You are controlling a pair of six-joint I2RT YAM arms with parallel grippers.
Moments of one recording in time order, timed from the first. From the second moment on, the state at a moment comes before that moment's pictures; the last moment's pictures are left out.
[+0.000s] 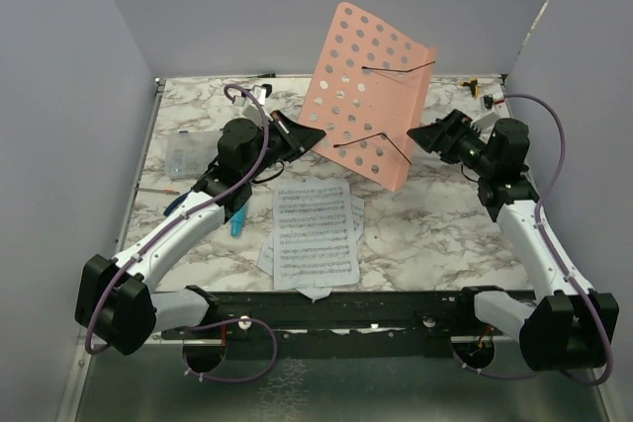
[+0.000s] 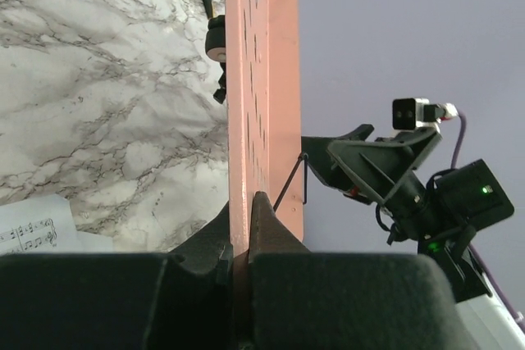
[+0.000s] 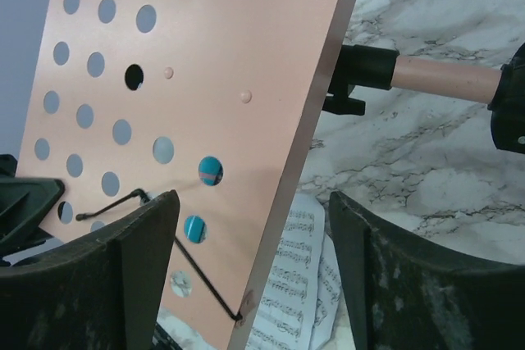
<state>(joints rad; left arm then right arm) -0.52 1.22 0.92 0.24 0.22 -0.98 0.03 1.06 0.80 0.06 -0.50 0.66</state>
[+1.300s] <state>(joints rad) -0.54 1.05 0.91 0.27 0.20 -0.87 0.05 1.28 0.93 0.02 -0.55 0.89</state>
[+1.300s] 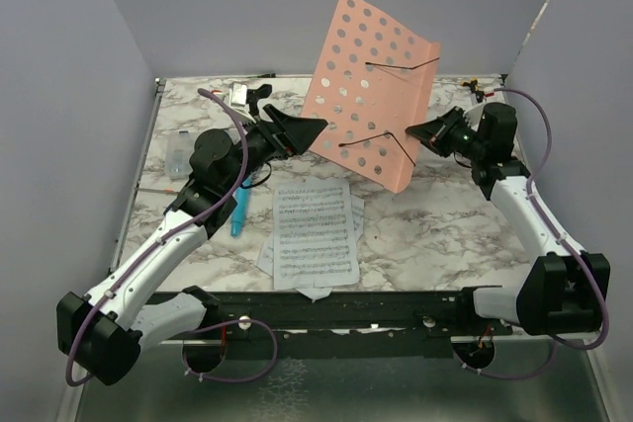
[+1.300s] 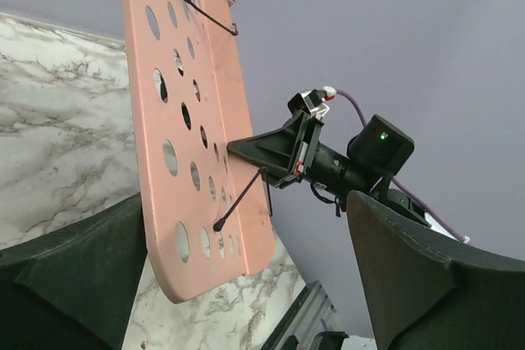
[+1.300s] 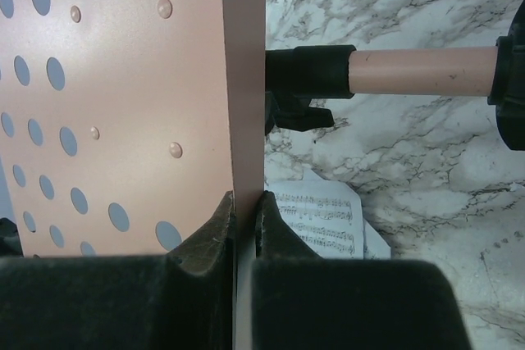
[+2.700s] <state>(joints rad) -0.76 1.15 0.84 0.58 -0.05 -1.02 0.05 1.15 0.93 0.06 -0.52 1.13</state>
